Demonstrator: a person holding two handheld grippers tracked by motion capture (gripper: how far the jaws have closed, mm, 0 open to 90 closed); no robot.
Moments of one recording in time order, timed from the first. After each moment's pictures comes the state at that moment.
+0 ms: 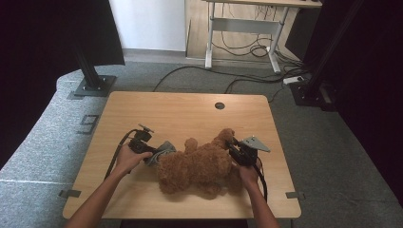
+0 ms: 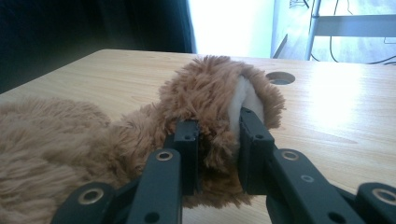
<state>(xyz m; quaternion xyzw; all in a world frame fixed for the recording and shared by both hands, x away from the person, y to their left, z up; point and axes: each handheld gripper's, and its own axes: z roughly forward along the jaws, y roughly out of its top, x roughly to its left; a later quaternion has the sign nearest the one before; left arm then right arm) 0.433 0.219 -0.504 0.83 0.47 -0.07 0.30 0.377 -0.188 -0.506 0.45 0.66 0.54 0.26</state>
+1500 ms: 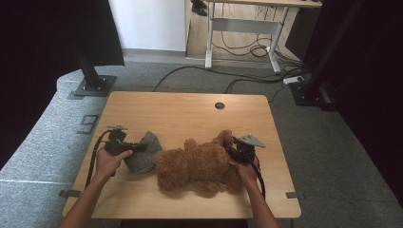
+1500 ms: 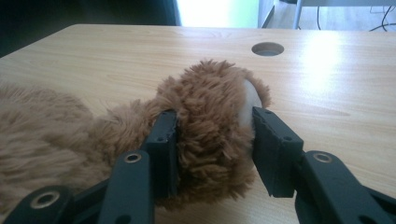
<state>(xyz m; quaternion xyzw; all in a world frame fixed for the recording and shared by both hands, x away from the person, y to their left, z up) 0.396 0.285 -0.479 0.77 0.48 -0.02 0.42 0.392 -0.184 -0.517 0.49 0.68 0.49 0.25</state>
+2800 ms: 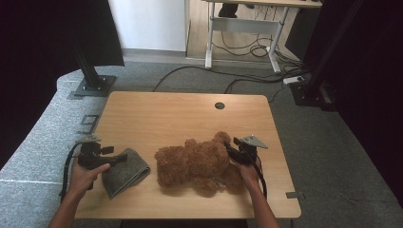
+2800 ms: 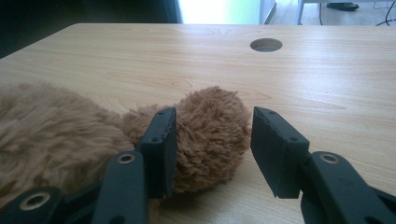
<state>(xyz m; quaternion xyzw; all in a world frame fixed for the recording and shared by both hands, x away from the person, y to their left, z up) 0.344 0.329 -0.456 0.75 0.48 0.07 0.45 0.389 -0.190 -0.518 0.49 0.67 0.49 0.25</state>
